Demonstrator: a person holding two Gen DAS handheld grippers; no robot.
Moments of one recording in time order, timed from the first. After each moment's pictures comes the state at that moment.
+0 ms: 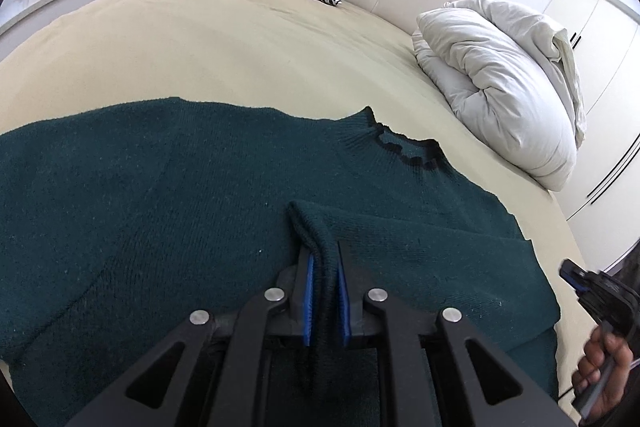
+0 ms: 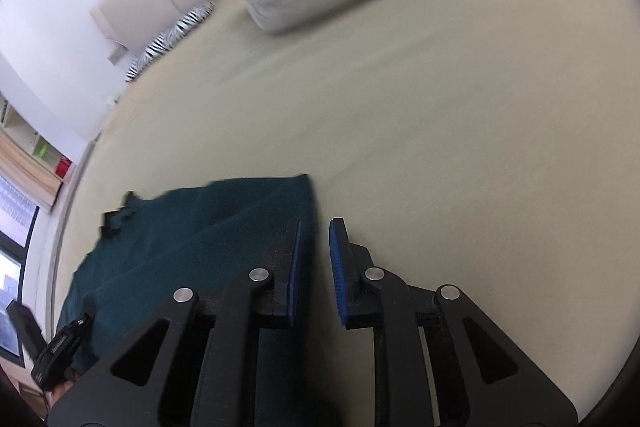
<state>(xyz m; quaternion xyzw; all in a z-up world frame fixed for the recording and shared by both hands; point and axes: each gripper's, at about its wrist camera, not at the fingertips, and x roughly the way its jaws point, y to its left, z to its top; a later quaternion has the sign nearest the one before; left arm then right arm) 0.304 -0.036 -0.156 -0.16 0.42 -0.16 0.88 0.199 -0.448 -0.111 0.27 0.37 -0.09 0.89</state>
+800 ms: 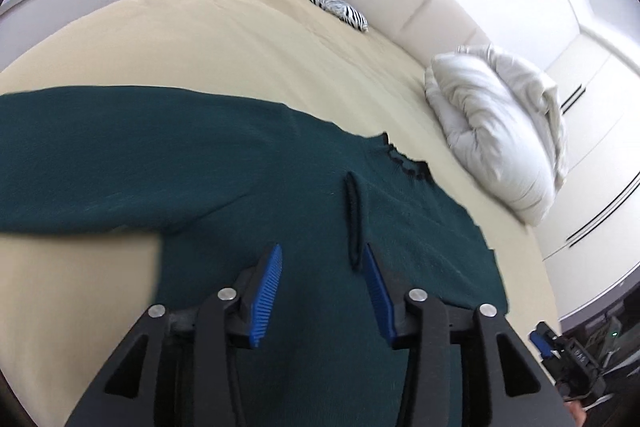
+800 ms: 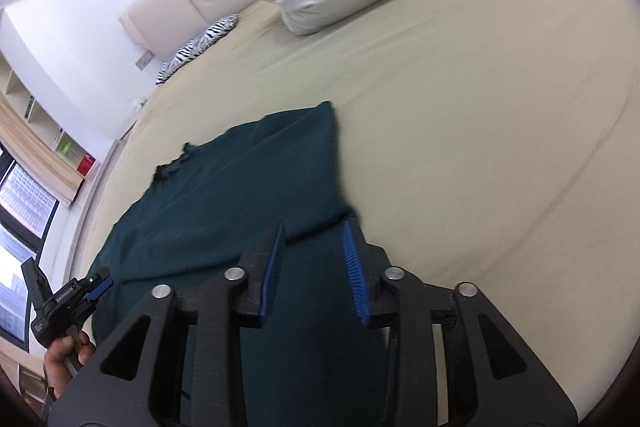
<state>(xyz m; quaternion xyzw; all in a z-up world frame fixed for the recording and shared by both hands) 0.204 0.059 -0.114 -0.25 0.40 -0.14 0.87 0.077 -0.395 -0.092 0.28 0.35 -0.08 0.89</state>
